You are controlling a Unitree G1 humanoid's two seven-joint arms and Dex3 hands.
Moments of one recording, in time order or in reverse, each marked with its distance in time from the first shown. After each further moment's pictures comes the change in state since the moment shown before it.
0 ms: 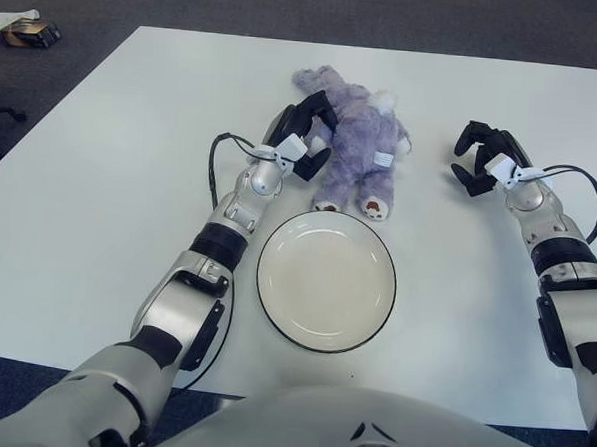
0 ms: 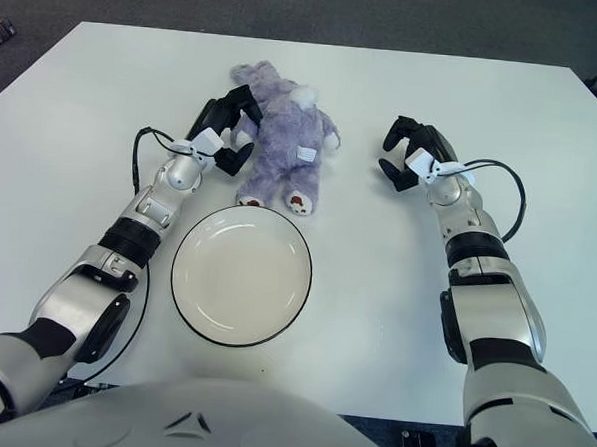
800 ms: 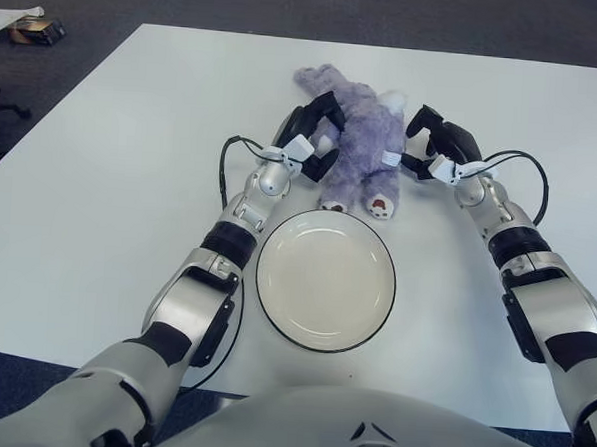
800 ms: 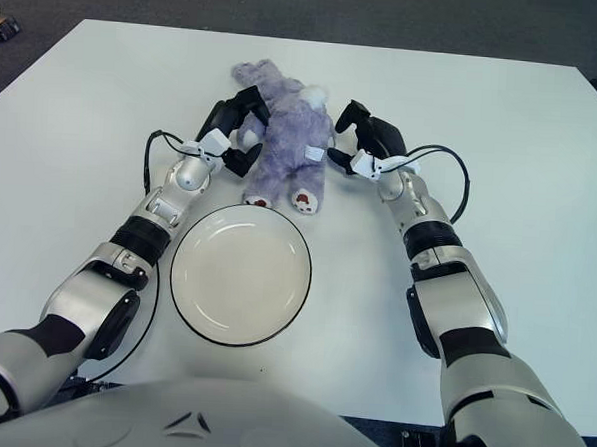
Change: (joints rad) left arm -0.028 -0.038 0.013 0.074 -0.011 -0.042 0.003; right arm -0.020 0.131 0.116 -0.083 -0.152 -0.028 -0.197
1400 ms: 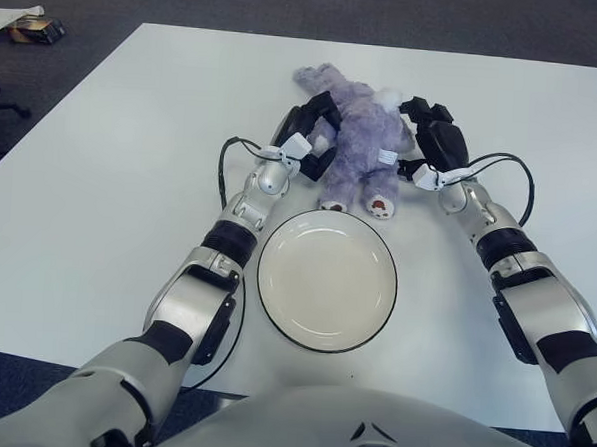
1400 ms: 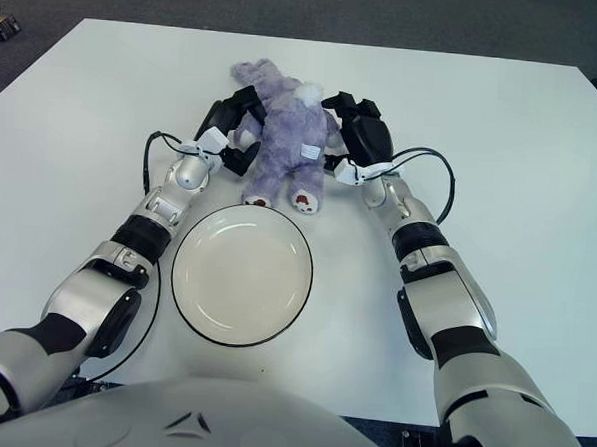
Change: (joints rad) left arm -0.015 -0.010 0.019 0.033 -0.016 0.001 0.000; right arm -0.001 0.040 0.042 0.000 -0.109 -0.080 -0.259
